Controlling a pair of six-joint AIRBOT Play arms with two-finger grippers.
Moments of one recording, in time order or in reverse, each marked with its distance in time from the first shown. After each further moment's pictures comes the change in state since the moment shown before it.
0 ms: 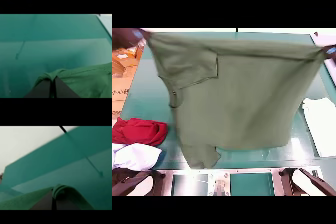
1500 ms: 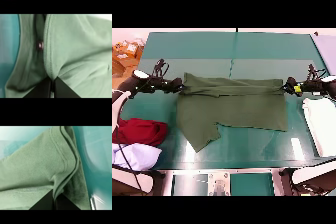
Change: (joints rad) left arm -0.056 -0.593 -0.129 -0.050 0.083 0.095; right arm 0.049 -0.688 0.141 -0.167 0.043 -0.048
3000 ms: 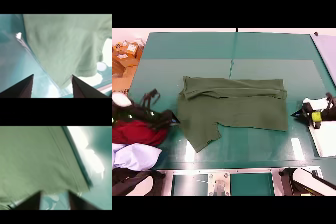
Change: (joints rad) left arm 0.052 0.615 -0.586 0.282 -0.339 -0.309; right arm -0.235 0.595 -0.568 -0.227 0.329 0.264
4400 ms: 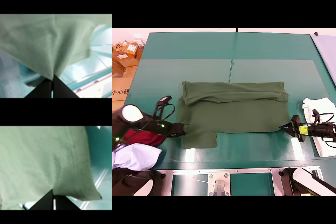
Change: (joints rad) left arm -0.259 0.206 -0.028 0.078 0.002 -0.056; right arm -0.051 0.055 -0.239 0.153 -0.028 -0.120
